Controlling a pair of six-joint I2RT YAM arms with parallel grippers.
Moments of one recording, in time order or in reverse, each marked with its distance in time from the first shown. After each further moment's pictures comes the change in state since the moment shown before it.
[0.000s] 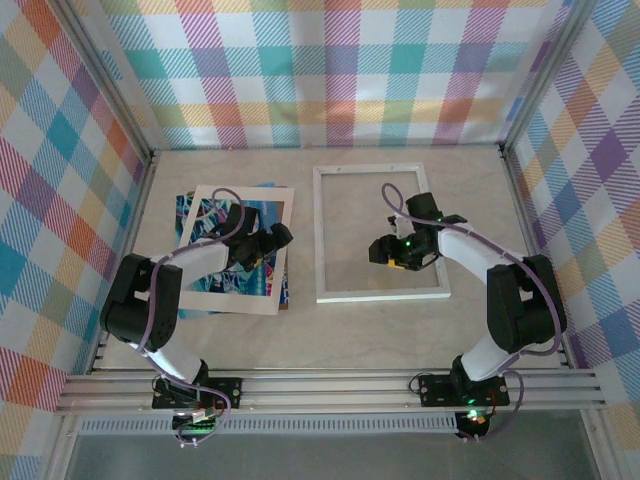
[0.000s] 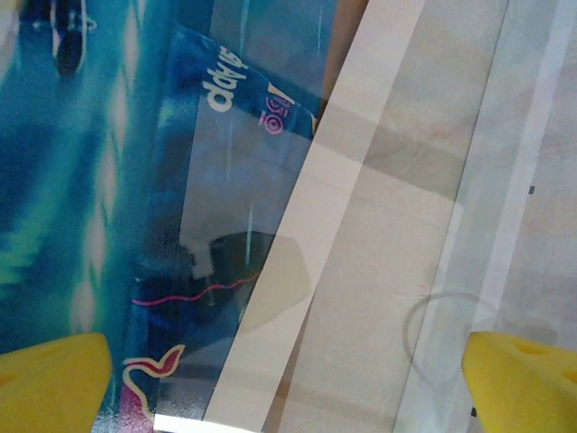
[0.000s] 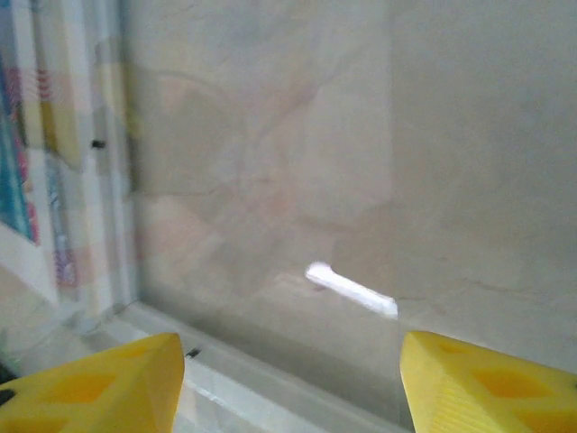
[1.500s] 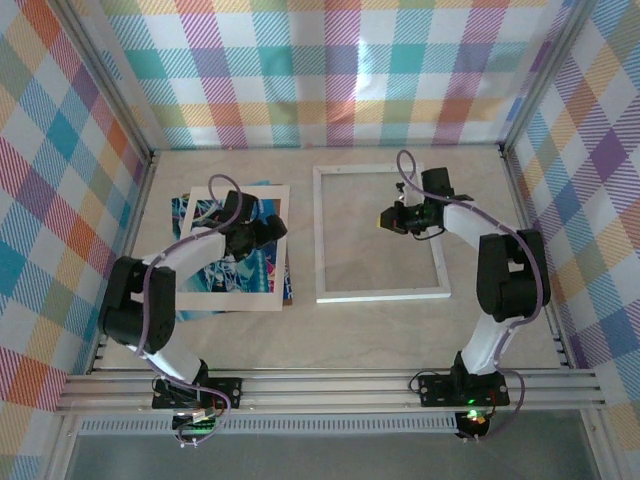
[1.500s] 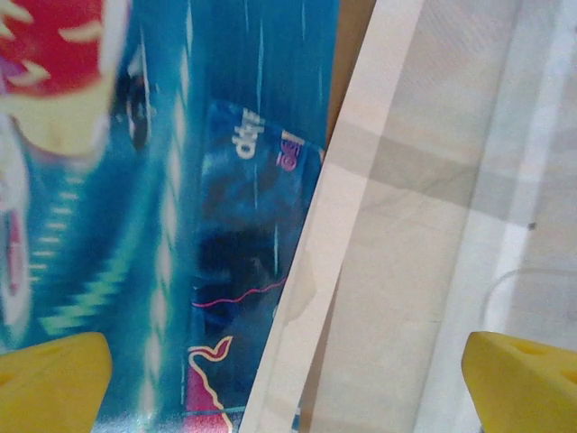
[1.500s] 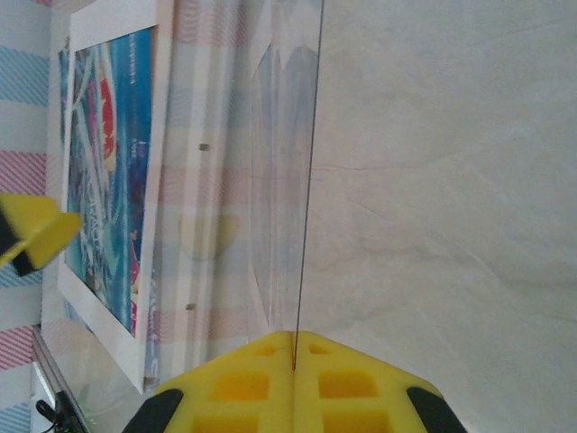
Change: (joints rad) left arm 0.032 -0.045 0.122 -0.188 -0.105 0.087; right arm -0.145 0.199 0.199 0.169 -0.232 -0.020
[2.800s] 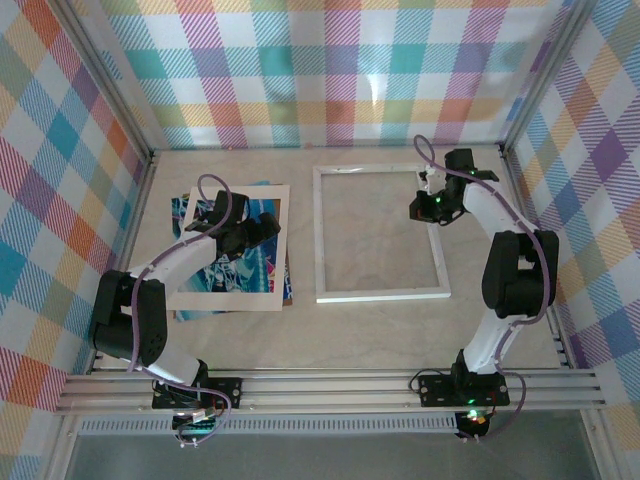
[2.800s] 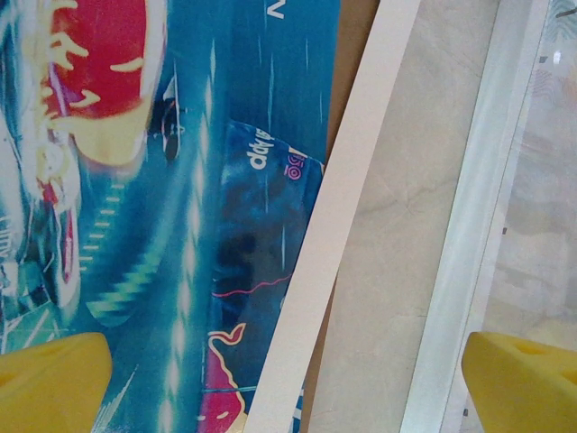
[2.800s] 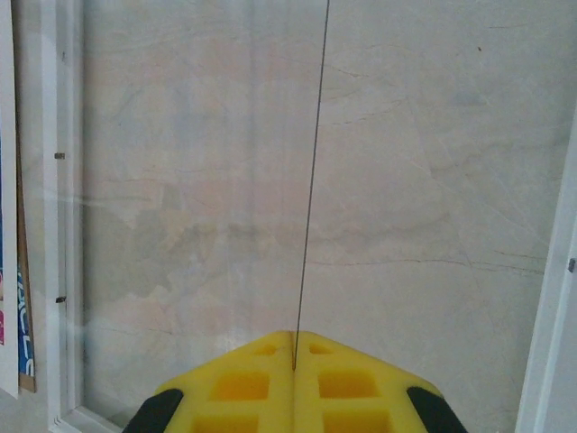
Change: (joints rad) left arm 0.020 -0.063 -0.029 -0.012 0.005 0.006; right arm -0.106 0.023 0.241 -0.381 0.237 -0.237
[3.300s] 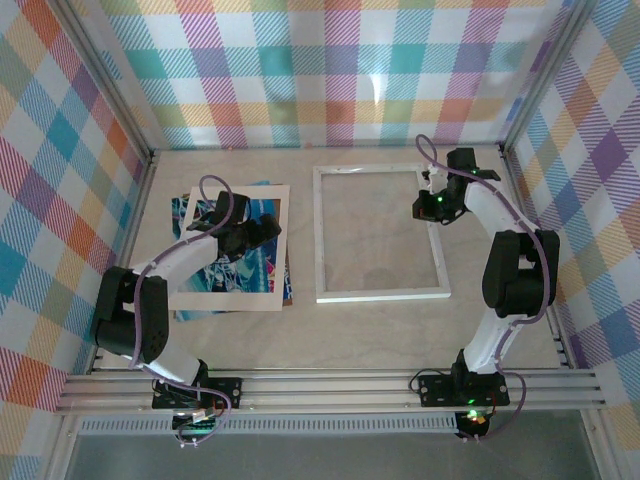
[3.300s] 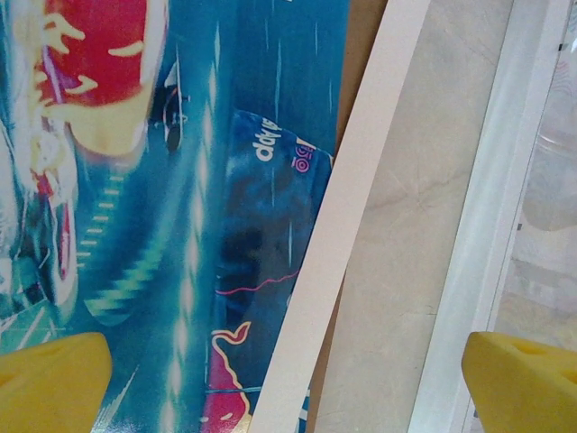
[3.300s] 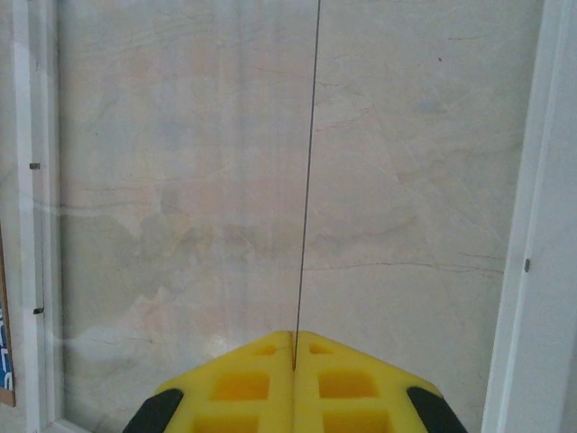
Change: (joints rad) left arm 0.000 0.020 0.000 0.000 0.007 0.000; right arm -0.011 0.002 0.006 0.000 0.035 -0.002
